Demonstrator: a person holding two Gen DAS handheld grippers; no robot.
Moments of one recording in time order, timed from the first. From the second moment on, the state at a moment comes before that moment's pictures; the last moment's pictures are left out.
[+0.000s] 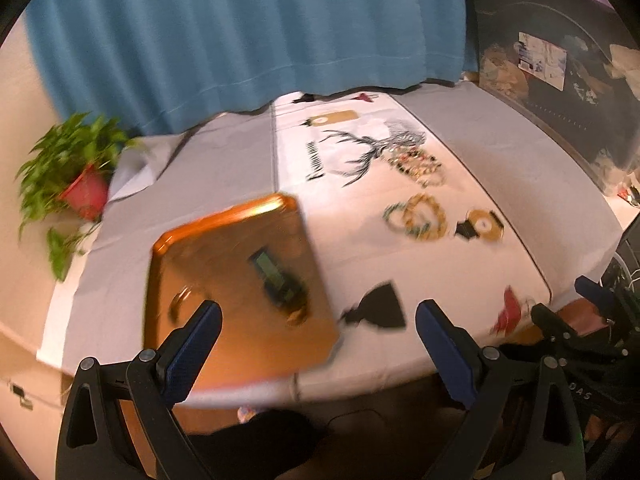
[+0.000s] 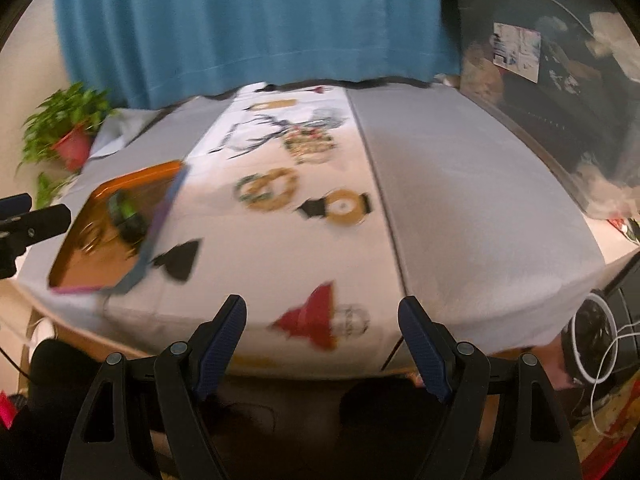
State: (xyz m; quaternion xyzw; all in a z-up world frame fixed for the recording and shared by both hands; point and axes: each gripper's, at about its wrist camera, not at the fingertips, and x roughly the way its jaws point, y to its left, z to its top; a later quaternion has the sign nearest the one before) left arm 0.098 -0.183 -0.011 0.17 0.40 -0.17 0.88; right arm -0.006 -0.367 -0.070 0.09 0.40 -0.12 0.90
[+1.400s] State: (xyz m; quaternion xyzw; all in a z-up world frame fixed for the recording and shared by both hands) left arm 0.244 -0.302 -0.113 0.21 0.52 -0.35 0.75; right arm 0.181 -0.384 -0.128 -0.02 0.42 0.00 0.91
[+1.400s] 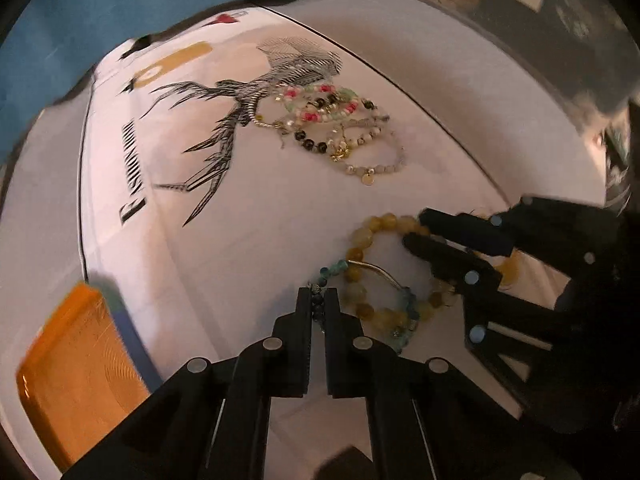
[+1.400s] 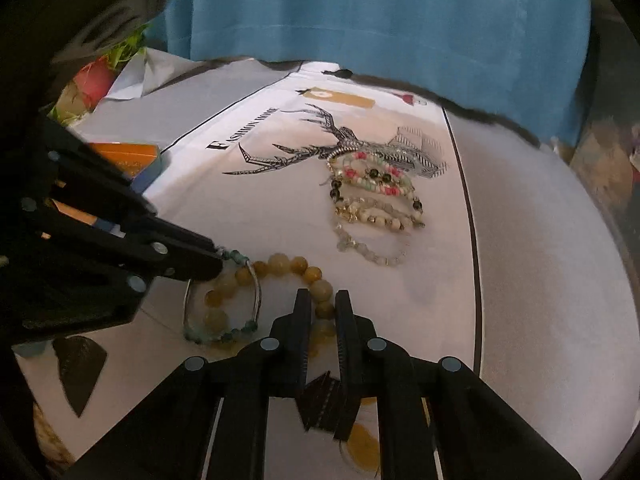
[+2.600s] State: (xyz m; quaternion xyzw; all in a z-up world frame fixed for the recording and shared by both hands) left arm 0.027 -0.096 0.004 0.08 0.44 -0.27 0.86; right arm -0.041 -0.281 -0.008 -0.03 0.36 0.00 0.93
